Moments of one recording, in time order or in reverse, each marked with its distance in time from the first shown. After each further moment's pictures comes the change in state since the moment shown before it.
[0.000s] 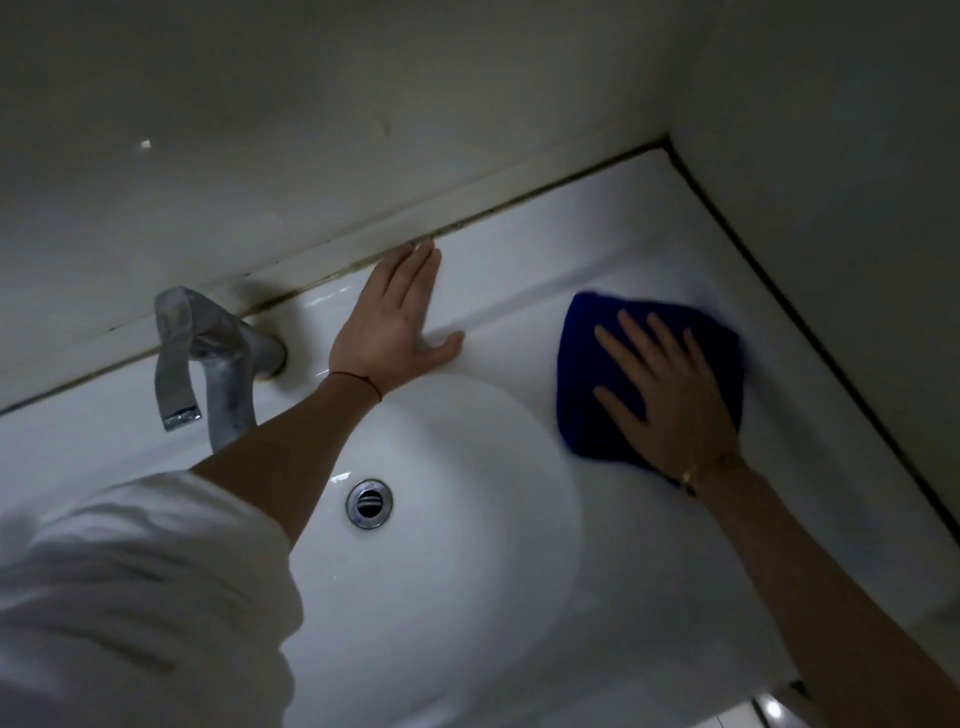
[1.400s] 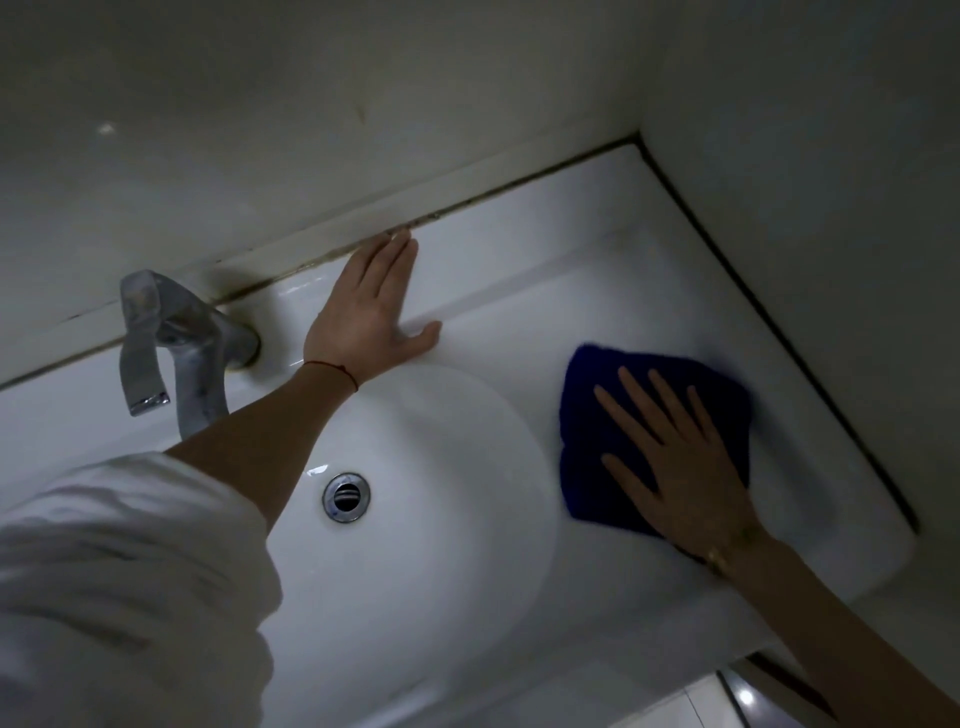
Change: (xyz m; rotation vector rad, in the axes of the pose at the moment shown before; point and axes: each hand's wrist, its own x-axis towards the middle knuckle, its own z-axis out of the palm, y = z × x) left_hand -0.001 -0.004 0.006 0.013 0.025 0.019; right_hand -0.079 0.007 0.003 -0.041 -0.068 -0.035
